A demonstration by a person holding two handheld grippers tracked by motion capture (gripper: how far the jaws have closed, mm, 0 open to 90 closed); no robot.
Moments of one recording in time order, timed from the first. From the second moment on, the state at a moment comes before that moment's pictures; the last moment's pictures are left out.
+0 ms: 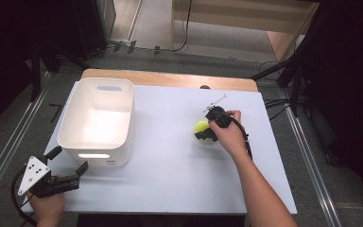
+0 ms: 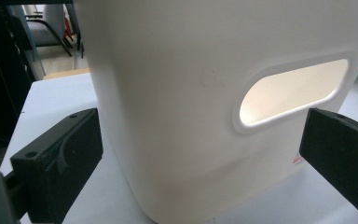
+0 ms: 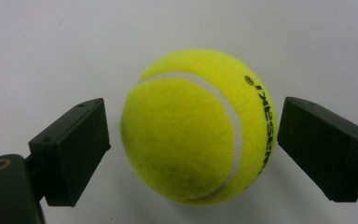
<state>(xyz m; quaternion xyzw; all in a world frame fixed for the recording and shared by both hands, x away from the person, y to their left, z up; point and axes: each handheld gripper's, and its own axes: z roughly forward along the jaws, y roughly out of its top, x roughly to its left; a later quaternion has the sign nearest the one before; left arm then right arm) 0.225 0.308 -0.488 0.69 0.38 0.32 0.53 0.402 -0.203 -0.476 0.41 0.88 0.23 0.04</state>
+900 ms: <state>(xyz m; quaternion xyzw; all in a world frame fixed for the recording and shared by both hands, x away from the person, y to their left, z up) 0.225 0.308 -0.488 0.69 0.38 0.32 0.53 0.406 -0.203 -0.479 0.42 0.88 0.23 0.03</state>
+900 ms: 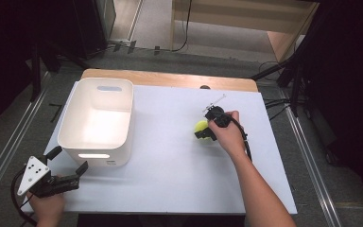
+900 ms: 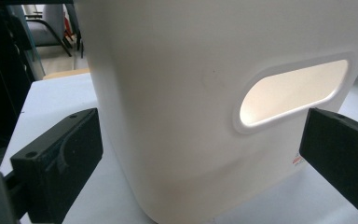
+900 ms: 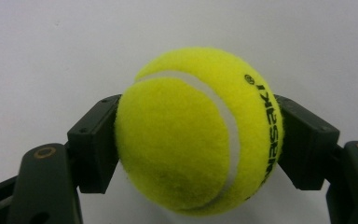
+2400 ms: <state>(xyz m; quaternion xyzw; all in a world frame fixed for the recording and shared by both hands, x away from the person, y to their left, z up) 0.225 0.309 -0.488 0.69 0.38 0.32 0.53 0.408 -0.186 -0.438 0.38 0.89 0.25 0.03</state>
